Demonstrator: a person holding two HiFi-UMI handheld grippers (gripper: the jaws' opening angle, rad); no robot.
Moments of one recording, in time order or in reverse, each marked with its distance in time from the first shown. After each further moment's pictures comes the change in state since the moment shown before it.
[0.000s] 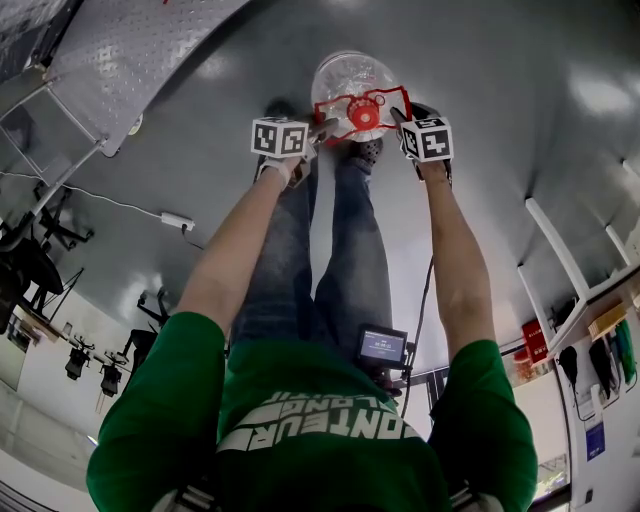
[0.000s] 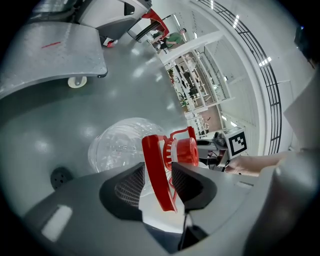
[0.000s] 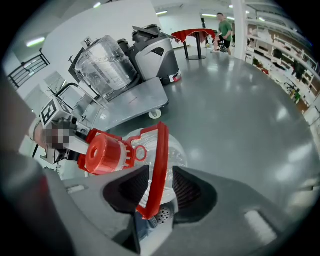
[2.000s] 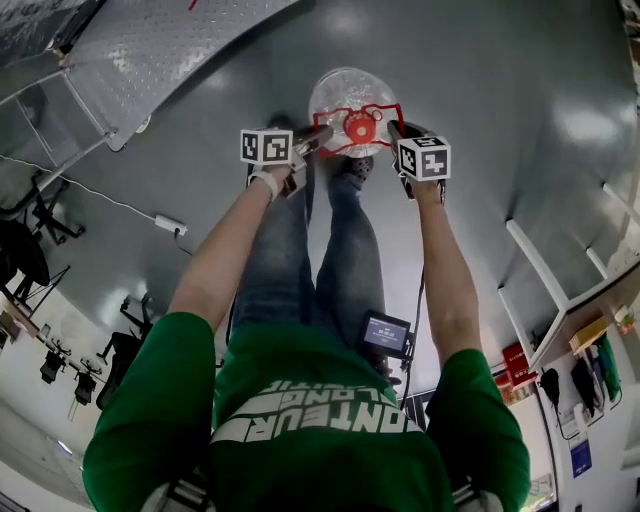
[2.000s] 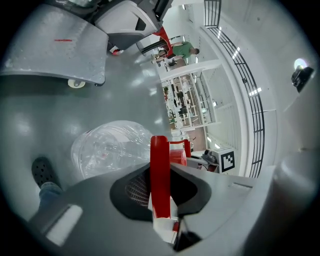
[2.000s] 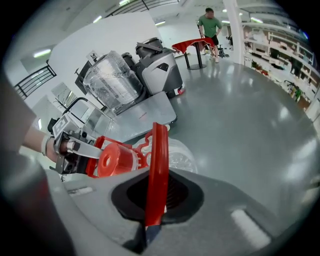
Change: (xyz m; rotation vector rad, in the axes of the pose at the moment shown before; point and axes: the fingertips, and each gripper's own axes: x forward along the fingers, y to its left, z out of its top) left arm -0.068 -0.067 0.035 -0.135 -0.170 -0.205; right arm -0.078 0.052 0.055 0.026 -0.095 0.061
